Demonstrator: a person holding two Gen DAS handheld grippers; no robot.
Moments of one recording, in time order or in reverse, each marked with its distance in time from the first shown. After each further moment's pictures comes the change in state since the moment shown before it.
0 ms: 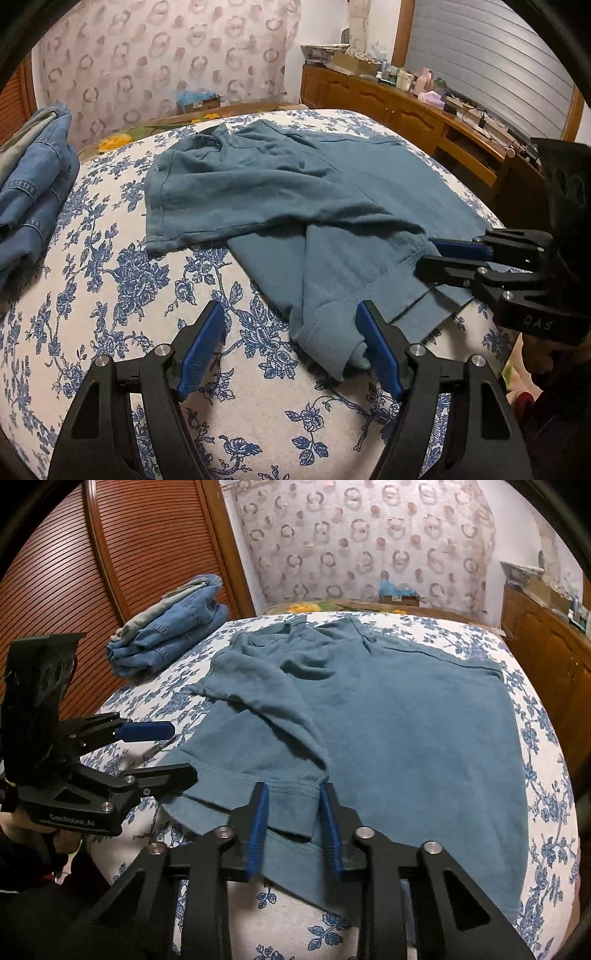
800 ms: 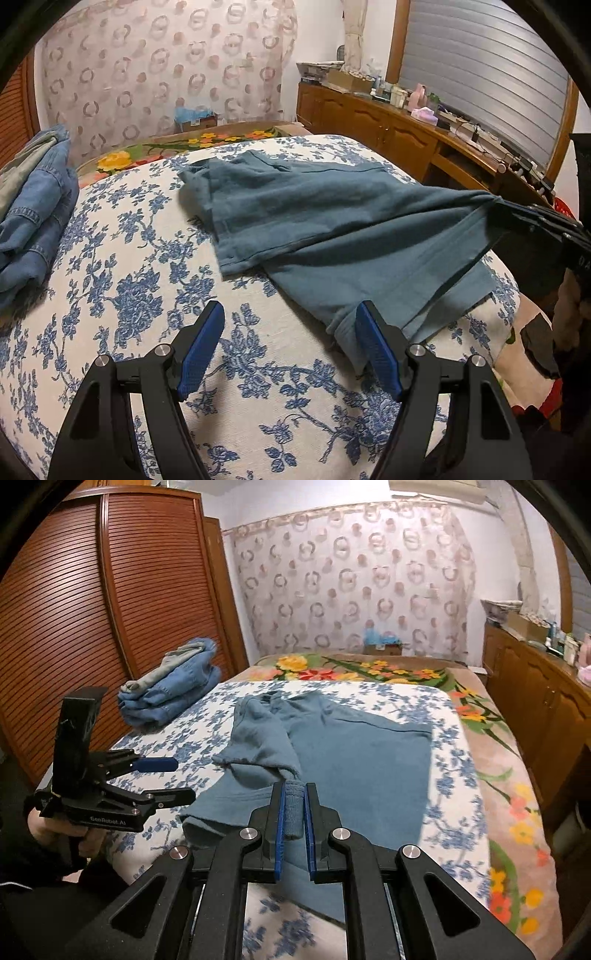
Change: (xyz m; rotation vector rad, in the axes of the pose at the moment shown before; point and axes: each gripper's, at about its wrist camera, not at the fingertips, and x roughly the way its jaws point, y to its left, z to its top) left arm -0.013 -0.012 0.018 0.006 -0.067 -0.015; right arm -0.093 -0.020 -0.014 0.001 -0.188 -0.057
